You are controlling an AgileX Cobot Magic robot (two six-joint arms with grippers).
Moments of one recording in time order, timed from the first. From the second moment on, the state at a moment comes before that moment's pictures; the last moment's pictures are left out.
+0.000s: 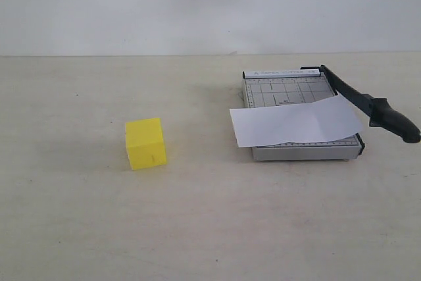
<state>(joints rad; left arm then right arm) -0.14 0.00 -0.03 0.27 -0.32 0.00 -0.06 0.17 -0.12 0.51 0.01 -0.13</state>
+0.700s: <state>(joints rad) -0.19 0.00 -0.35 0.31 0.35 0.01 -0.06 0.17 -0.28 0.40 0.32 -0.41</state>
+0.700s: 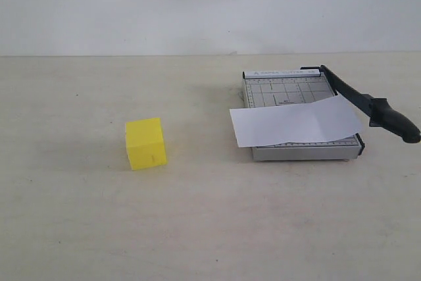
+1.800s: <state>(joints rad) -0.20 0.00 -0.44 -0.04 0.73 0.44 -0.06 1.32 -1.09 0.33 0.94 -0.32</state>
